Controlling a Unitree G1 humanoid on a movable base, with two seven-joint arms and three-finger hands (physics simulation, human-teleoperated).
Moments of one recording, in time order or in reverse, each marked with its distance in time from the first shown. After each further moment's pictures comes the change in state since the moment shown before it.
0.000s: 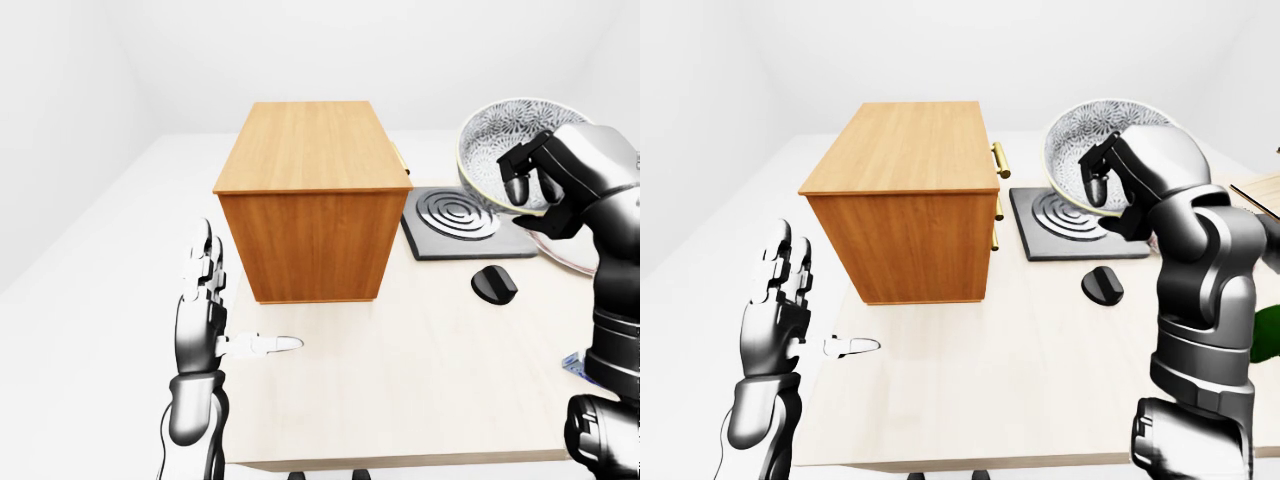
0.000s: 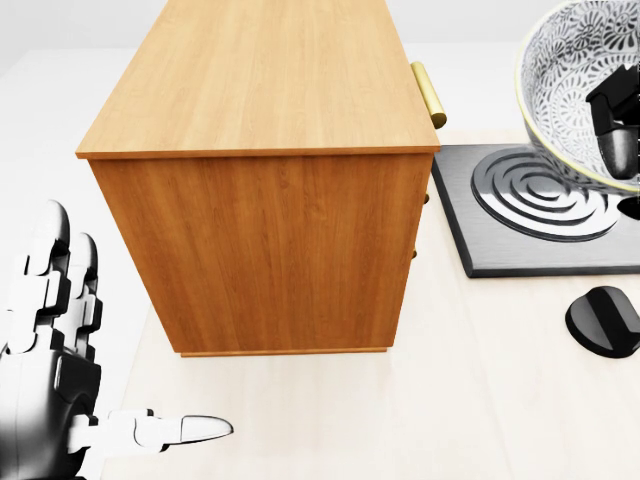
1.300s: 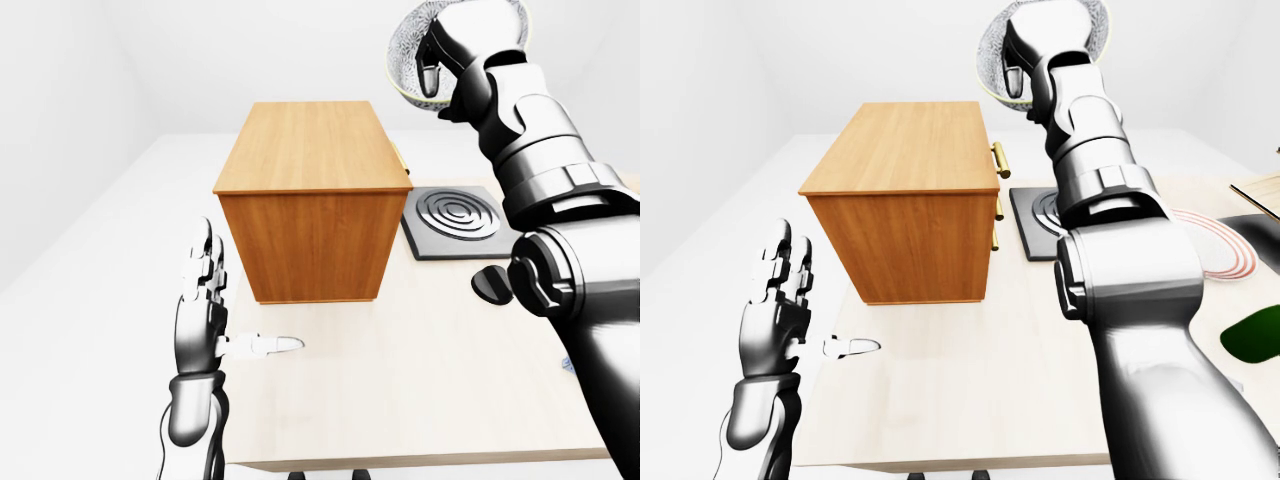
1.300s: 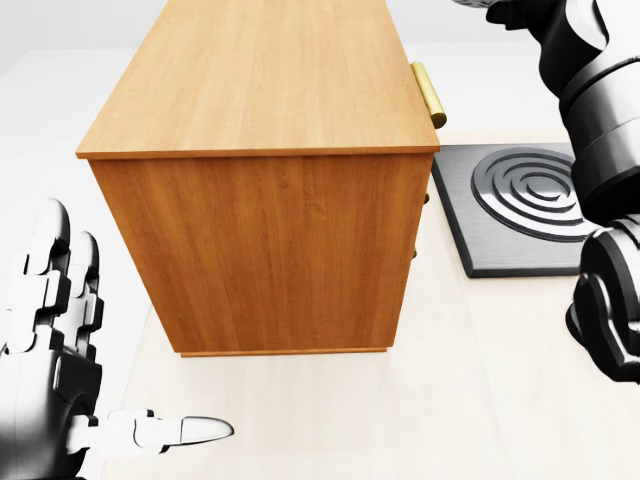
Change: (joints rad) left arm 0.002 0.000 -0.002 -0.008 -0.011 0.000 -0.007; right arm -1.074 0.217 0.358 1.445 -0.526 0.000 -0.654
